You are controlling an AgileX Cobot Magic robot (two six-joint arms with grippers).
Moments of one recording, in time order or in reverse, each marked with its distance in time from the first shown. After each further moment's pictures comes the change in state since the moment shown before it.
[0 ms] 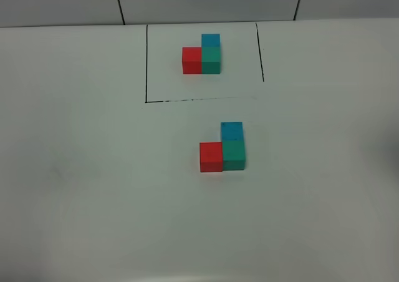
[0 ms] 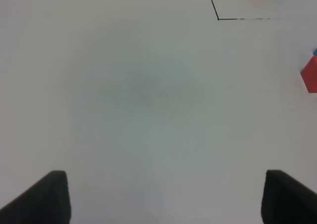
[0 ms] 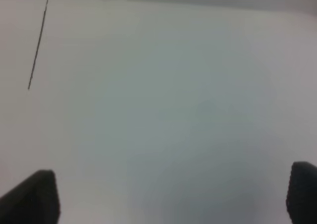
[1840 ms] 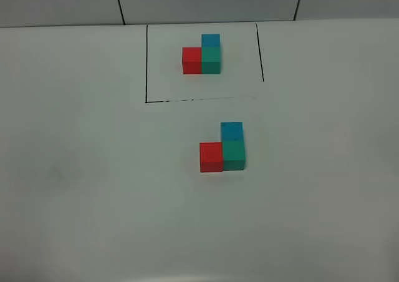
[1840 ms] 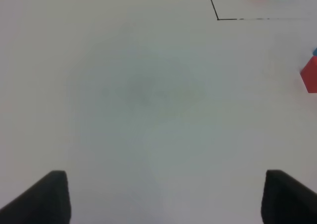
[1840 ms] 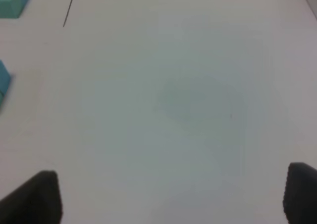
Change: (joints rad) left arm 0.000 0.000 0.000 0.000 0.000 0.000; right arm 0.000 -1.052 0.444 0.078 0.435 -0.020
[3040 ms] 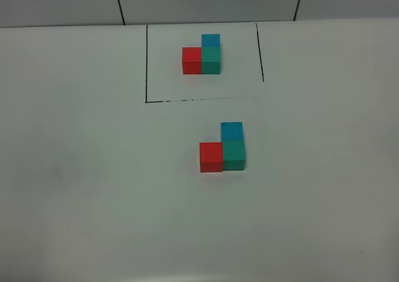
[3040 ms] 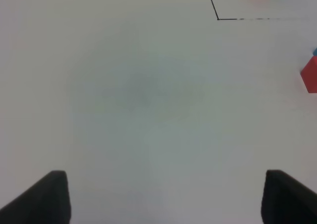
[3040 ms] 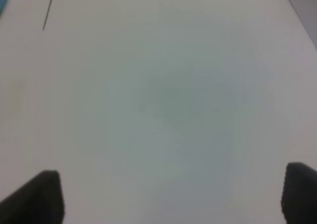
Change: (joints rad) left arm 0.000 0.000 0.000 0.000 0.000 0.000; right arm -0.056 0.000 0.000 -0.006 0.003 0.009
